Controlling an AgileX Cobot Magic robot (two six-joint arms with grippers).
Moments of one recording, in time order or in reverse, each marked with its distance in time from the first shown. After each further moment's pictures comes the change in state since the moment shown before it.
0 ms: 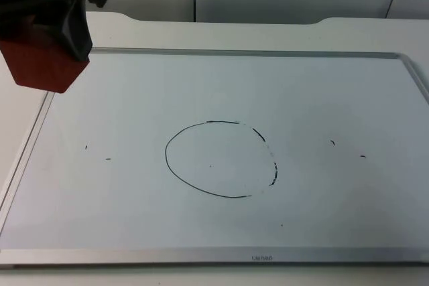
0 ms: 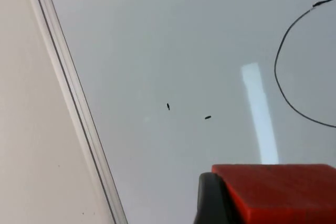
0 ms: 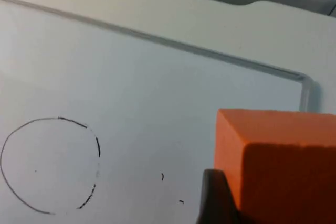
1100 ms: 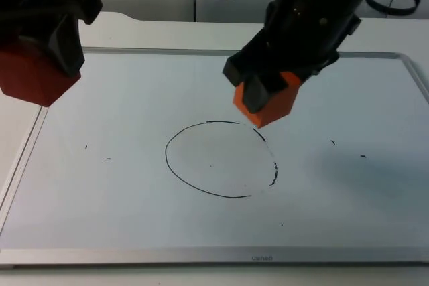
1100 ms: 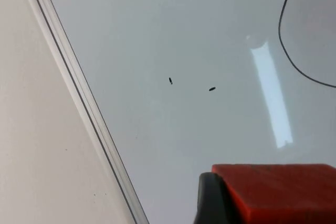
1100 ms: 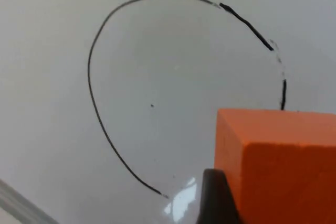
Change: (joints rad) right arm 0.346 0.710 -0.193 0.014 -0.066 -0.006; left arm 0.000 -0.002 0.000 0.004 0.060 0.079
